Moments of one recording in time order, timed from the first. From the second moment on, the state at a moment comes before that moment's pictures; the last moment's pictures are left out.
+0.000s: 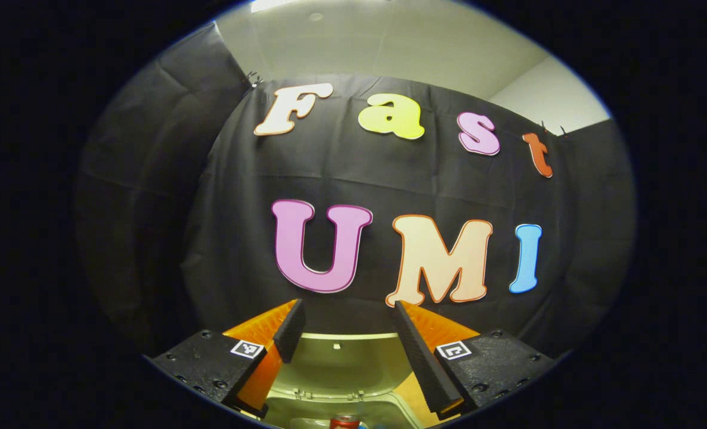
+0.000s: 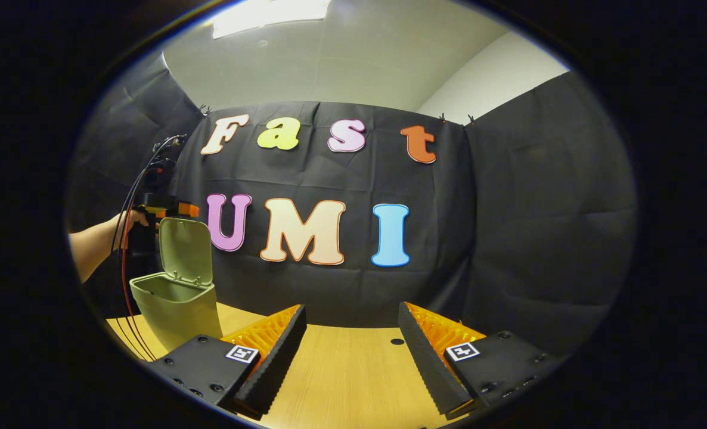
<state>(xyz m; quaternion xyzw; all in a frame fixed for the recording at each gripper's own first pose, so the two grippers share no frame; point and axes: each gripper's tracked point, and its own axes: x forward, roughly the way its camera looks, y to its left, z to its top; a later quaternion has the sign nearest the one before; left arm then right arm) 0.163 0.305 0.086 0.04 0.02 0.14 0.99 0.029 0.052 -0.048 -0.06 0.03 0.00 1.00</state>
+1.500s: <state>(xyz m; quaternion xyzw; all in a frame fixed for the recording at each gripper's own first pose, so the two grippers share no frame) 0.023 0.253 -0.029 0.01 0.13 0.14 0.98 0.024 0.108 -0.072 -0.03 0.06 0.15 0.99</state>
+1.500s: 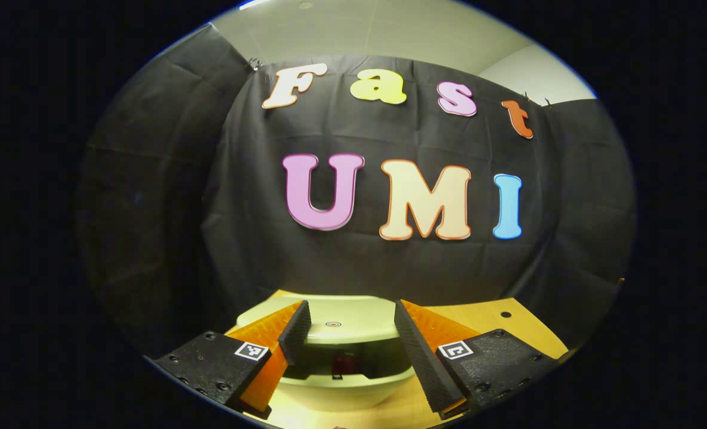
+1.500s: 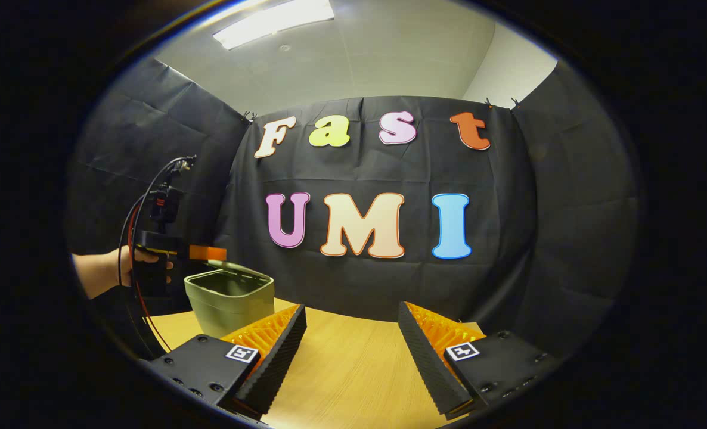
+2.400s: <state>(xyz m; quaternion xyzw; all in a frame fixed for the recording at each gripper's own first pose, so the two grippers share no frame) 0.014 0.255 -0.090 0.06 0.17 0.16 0.97 0.031 0.109 -0.100 -0.02 0.09 0.14 0.99</state>
